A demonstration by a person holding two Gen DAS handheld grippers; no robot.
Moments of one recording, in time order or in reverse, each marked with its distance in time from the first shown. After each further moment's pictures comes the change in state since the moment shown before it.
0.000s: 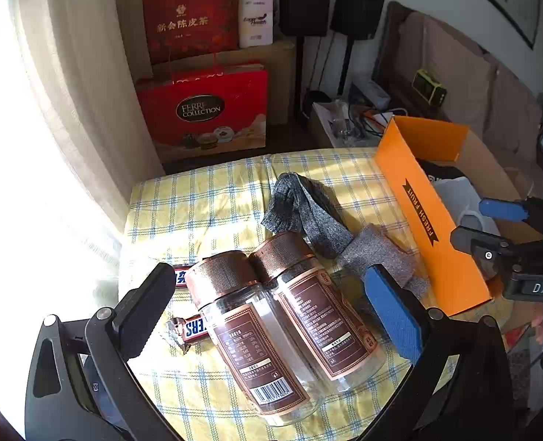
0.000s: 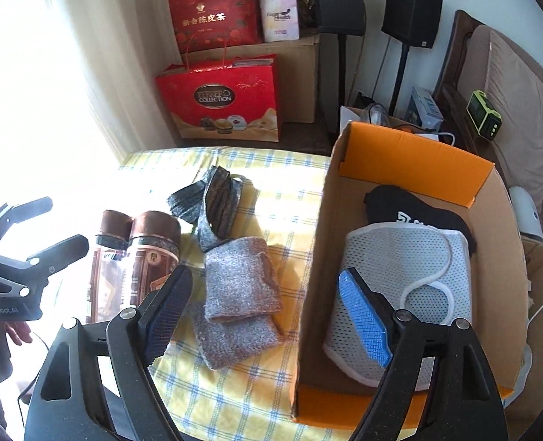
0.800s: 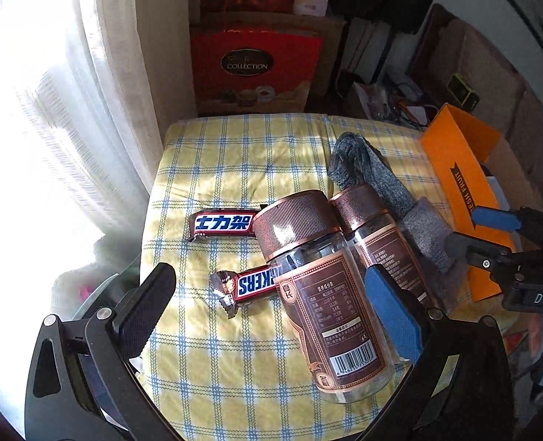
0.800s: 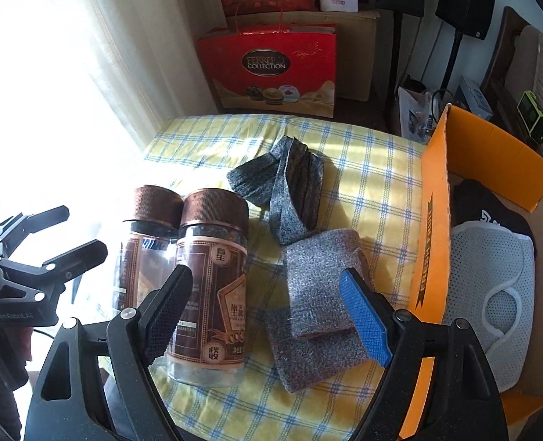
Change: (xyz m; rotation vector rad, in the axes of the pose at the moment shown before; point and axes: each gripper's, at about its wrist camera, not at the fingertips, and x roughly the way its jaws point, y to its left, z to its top) left arm 0.026 0.068 -0.043 -0.145 0.095 -0.002; right arm 0.054 0.065 0.001 -0.051 0.097 0.113
